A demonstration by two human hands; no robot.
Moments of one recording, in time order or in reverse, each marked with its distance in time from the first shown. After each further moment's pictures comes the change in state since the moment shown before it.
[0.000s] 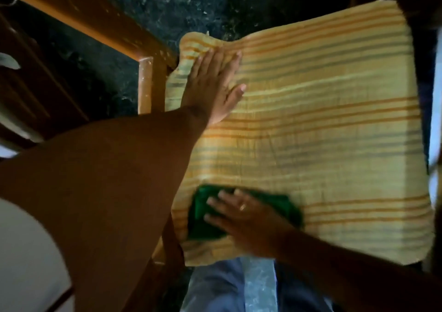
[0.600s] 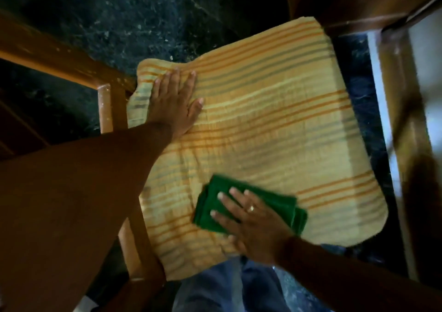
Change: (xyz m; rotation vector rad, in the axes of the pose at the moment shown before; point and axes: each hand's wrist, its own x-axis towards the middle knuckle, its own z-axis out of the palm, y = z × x) left_hand 0.000 0.010 -0.005 0.044 -0.070 -0.040; right_hand -0.053 -0.008 -0.032 0.246 0.028 0.432
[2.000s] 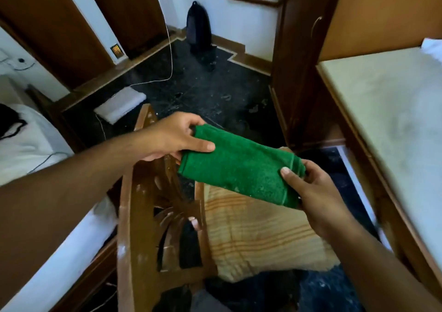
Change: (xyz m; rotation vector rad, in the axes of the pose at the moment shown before) left_hand -0.252 0.012 -0.522 -0.987 -0.284 0.014; right_hand -0.147 -0.185 -0.371 1.491 0.779 0.356
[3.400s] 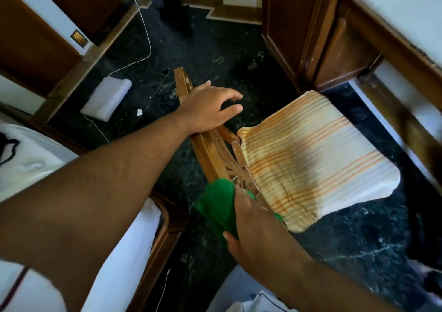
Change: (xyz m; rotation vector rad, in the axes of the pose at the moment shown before) left_hand 0.060 -0.126 -0.085 0.973 0.046 0.551; right_hand -0.102 0.114 0.283 -1.025 -0.198 -0.114
